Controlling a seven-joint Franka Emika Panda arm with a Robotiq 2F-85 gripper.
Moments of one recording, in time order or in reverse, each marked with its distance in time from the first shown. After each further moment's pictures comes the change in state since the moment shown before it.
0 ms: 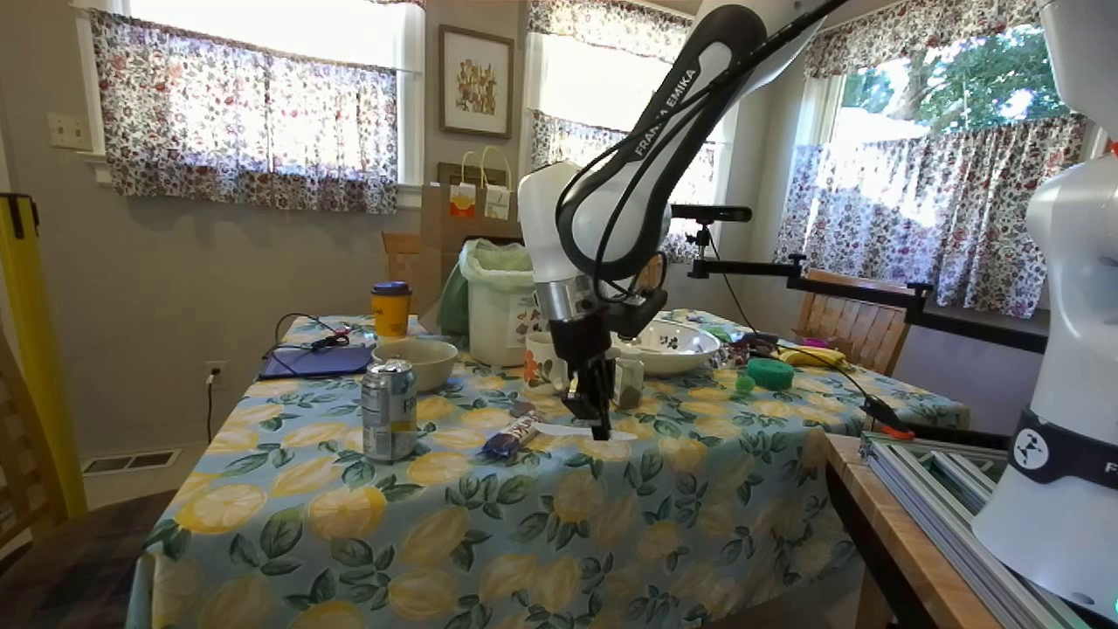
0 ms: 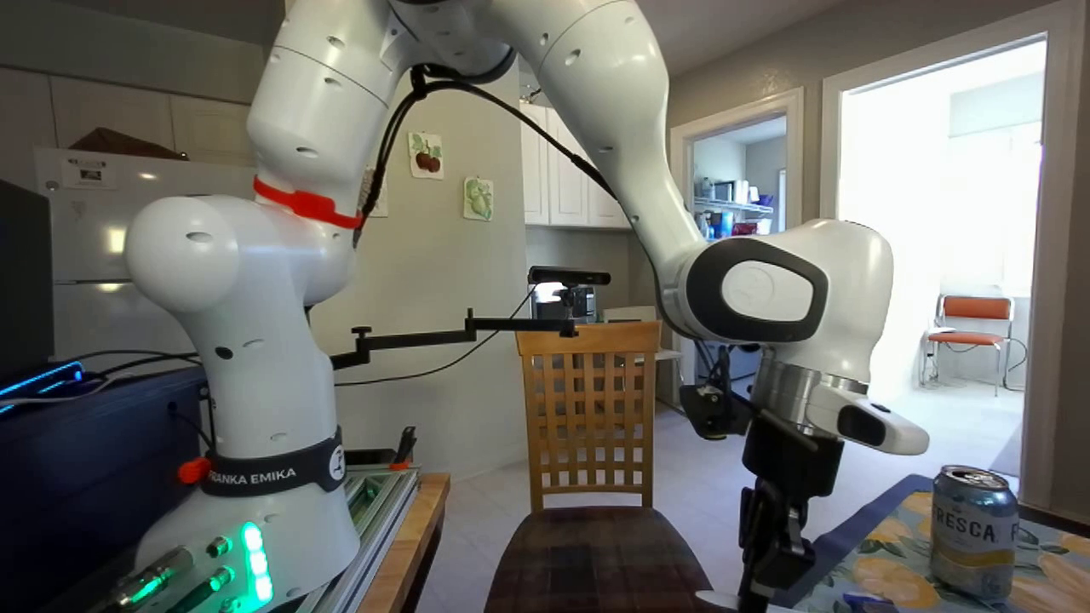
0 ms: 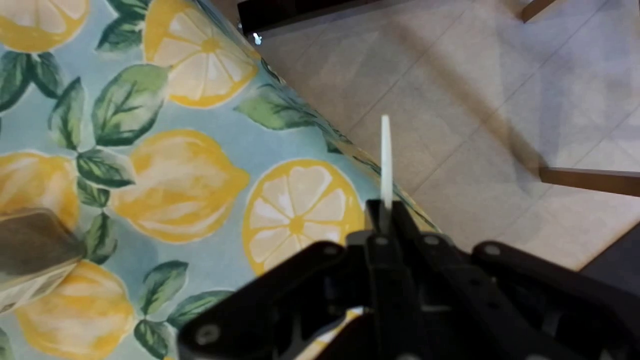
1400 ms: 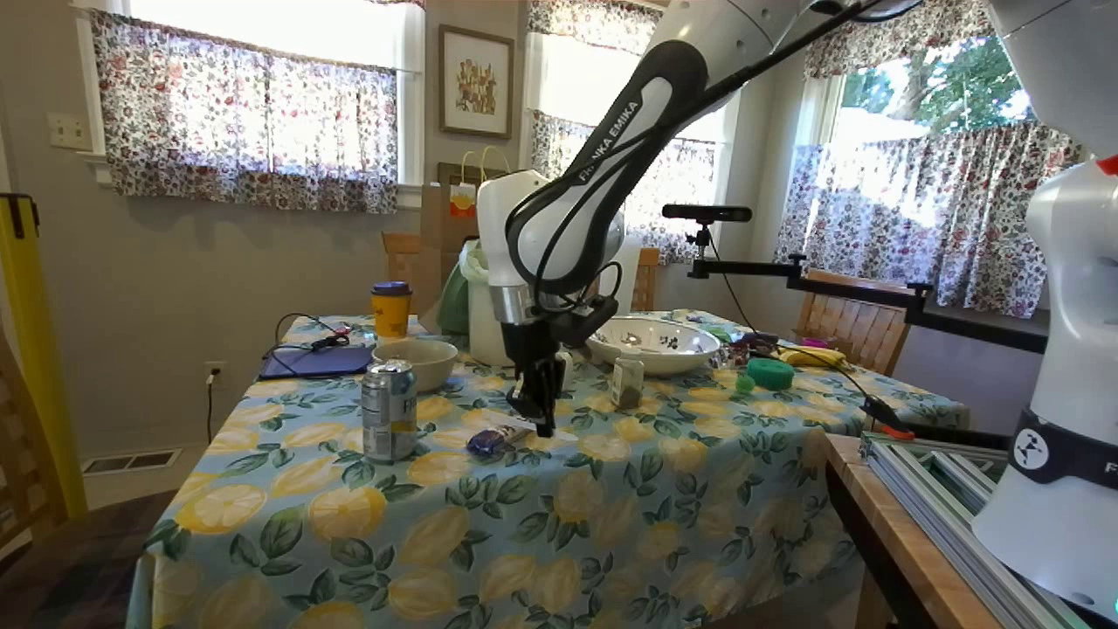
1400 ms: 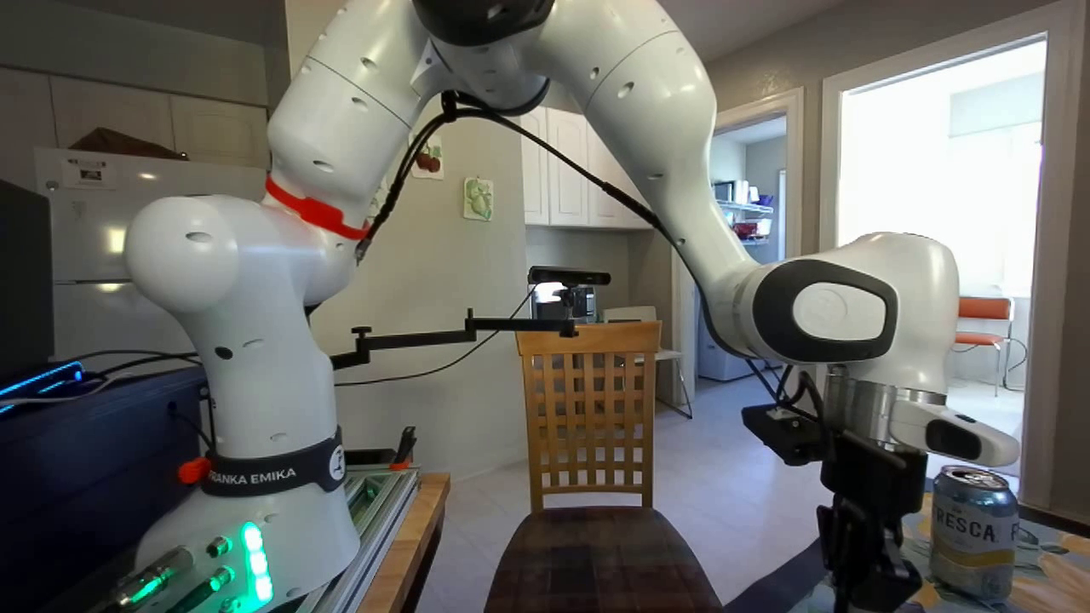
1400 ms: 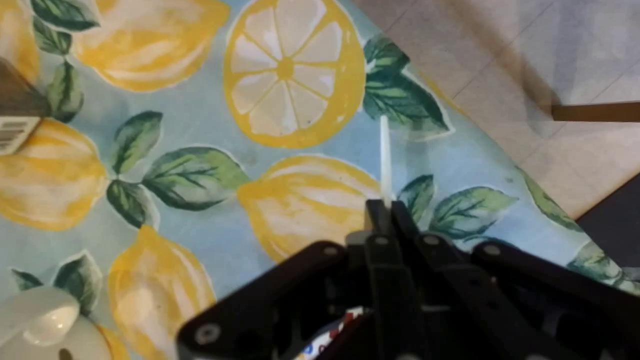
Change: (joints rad) arm -0.003 0.162 0.003 0.222 0.000 0.035 0.000
